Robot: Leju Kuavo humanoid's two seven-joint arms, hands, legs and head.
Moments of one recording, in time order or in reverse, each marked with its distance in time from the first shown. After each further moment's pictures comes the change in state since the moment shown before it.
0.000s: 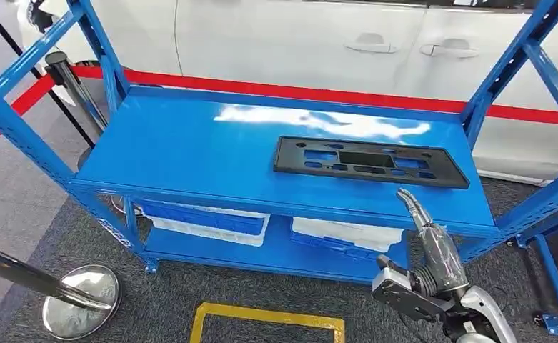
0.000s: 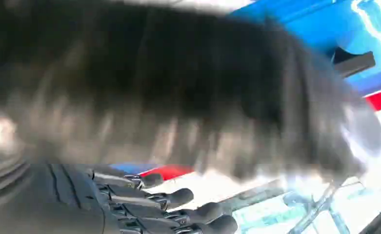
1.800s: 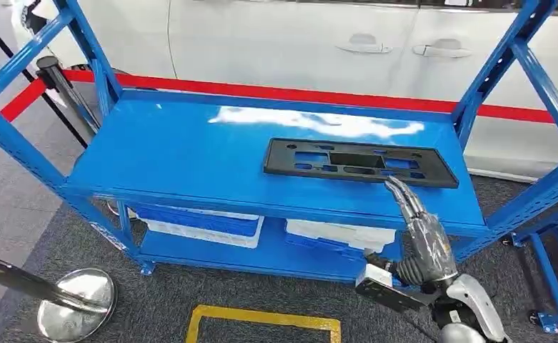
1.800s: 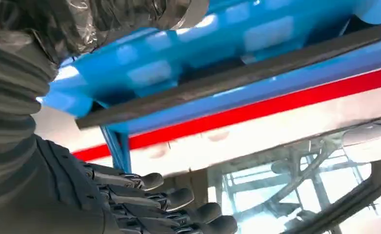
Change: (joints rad) left arm 0.012 0.117 0.045 0.001 -0.121 0.027 0.074; right arm -0.140 0.019 0.106 0.081 0.165 -0.063 0.023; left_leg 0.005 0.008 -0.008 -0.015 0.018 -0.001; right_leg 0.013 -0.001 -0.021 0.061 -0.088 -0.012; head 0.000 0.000
